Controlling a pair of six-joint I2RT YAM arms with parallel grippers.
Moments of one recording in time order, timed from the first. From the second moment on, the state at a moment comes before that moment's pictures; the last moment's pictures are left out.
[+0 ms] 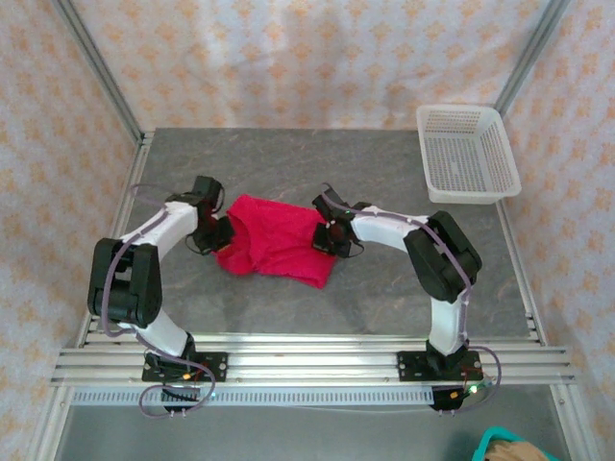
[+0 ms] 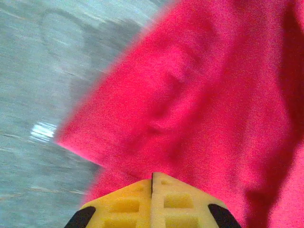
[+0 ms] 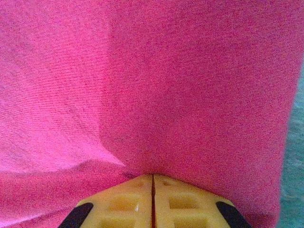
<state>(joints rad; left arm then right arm) -0.05 1.61 1.03 -0.79 0.10 -0.63 0.66 1.91 1.21 -0.52 -0.15 0.90</state>
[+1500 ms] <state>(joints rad) -0.22 2.07 1.81 -0.88 0.21 -0.55 0.63 1.58 1.10 -0.60 -0.09 0.85</state>
